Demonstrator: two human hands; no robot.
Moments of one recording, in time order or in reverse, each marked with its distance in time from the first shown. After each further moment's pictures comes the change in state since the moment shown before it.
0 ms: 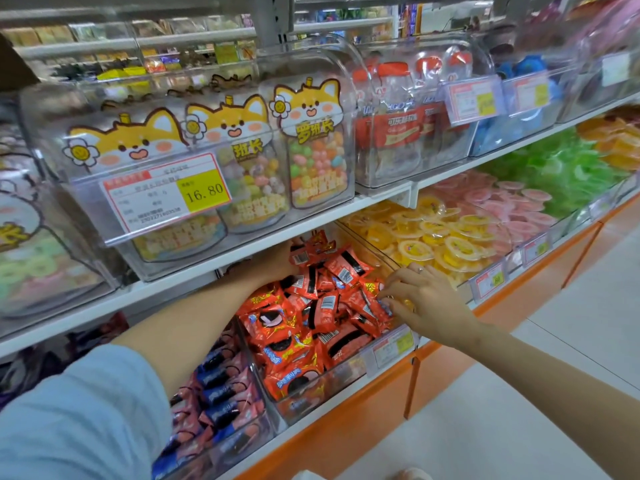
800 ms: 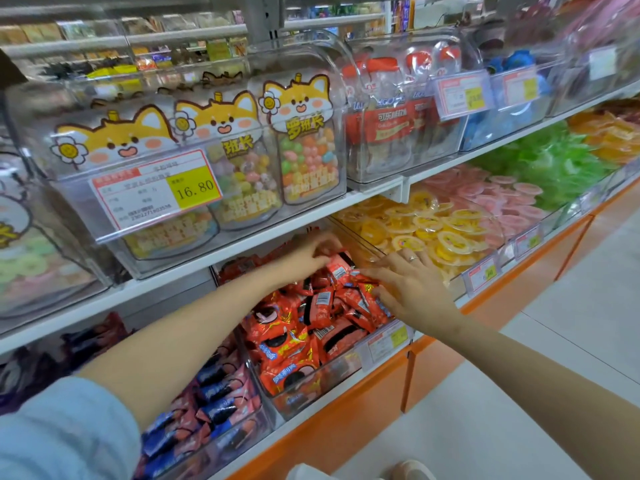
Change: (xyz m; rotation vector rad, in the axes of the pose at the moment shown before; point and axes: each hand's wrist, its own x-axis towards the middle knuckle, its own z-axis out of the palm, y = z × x) left_hand -0.016 0.052 0.000 -0.316 -0.089 0.292; right_hand 0.009 -0.004 0.006 -0.176 0.040 0.078
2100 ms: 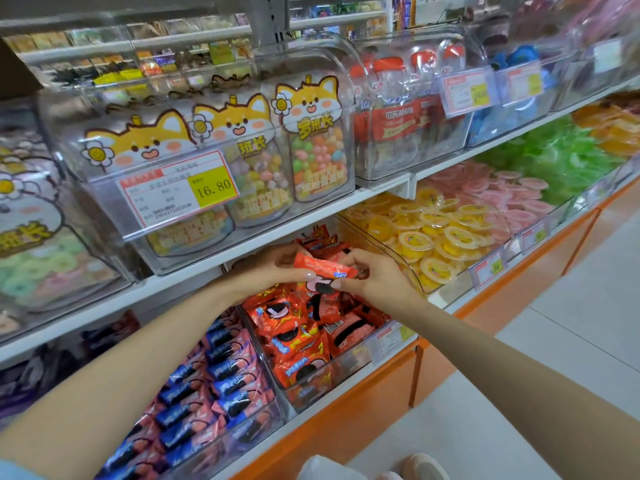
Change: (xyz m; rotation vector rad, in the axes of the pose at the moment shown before) left_hand -0.061 -0.017 -0.043 -0.268 -0.132 -0.151; right_hand 0.042 -0.064 -0.015 0.886 -0.194 0.482
